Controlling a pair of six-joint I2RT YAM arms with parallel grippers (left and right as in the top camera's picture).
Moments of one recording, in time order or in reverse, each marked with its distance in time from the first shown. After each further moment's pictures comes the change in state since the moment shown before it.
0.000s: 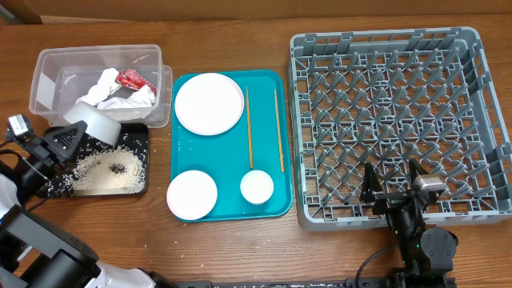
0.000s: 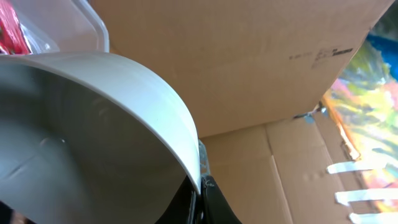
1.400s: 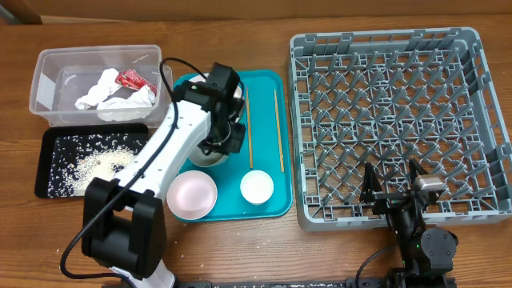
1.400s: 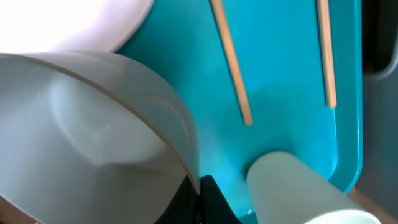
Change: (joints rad) left arm -1.272 0.050 0.210 -0.070 -1.460 -0.400; right arm 0.000 0.000 0.000 0.000 0.000 0.000
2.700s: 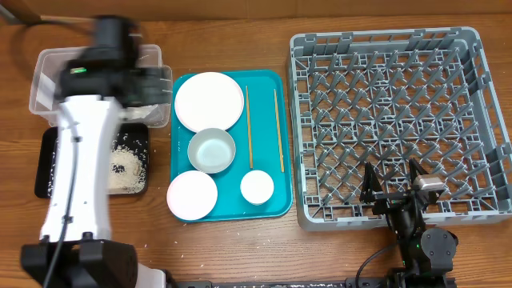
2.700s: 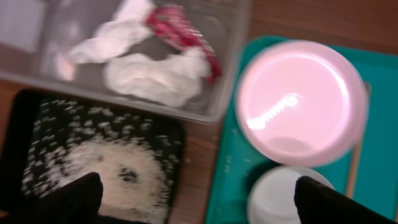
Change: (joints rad) left arm 0.444 -0.153 0.277 -0.039 -0.227 -0.071; right arm 0.000 0.000 0.000 0.000 0.000 0.000
